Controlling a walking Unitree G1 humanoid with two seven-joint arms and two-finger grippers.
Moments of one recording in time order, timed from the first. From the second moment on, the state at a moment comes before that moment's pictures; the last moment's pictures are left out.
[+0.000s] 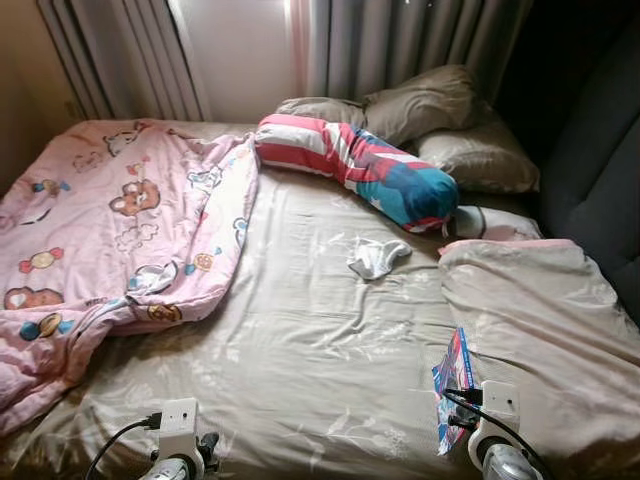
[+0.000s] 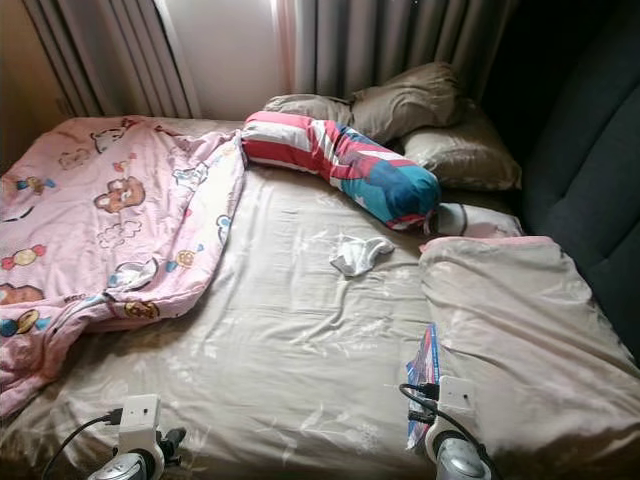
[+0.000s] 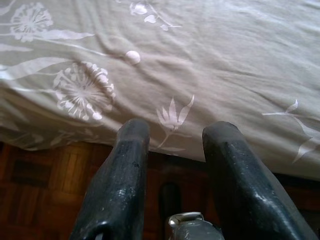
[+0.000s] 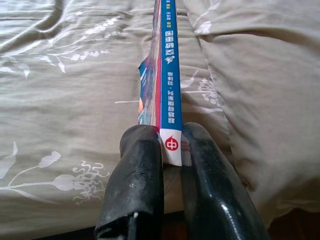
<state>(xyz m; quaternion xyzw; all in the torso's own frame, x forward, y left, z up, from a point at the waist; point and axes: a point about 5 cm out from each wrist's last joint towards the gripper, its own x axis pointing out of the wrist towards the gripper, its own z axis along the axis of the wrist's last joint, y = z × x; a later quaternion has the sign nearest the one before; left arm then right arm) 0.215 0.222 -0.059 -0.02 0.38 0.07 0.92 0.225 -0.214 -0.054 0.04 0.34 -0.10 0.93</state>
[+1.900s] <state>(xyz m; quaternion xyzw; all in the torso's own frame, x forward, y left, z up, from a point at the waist) 0.219 0.223 -0.056 -0.01 0.38 0.05 0.92 0.220 -0.218 -0.055 0.04 0.34 -0.10 0.93</state>
